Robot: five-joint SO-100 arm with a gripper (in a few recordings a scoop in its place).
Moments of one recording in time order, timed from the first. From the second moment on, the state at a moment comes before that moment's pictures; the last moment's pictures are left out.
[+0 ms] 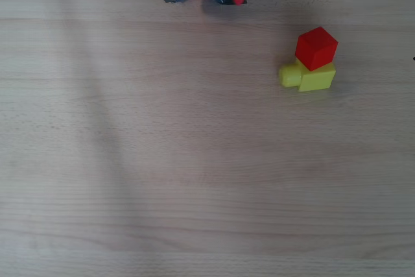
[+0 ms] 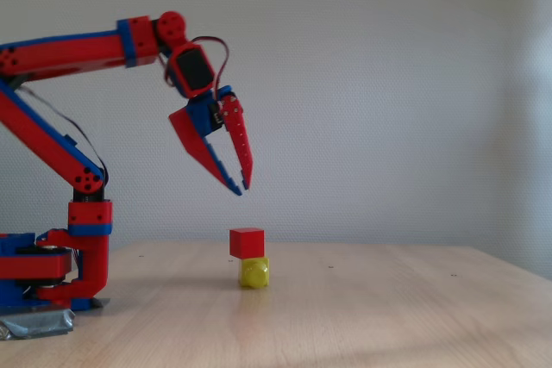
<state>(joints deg) -13.8 143.5 126.4 70.2 14.4</state>
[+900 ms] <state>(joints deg) -0.8 188.5 174.6 56.4 4.6</state>
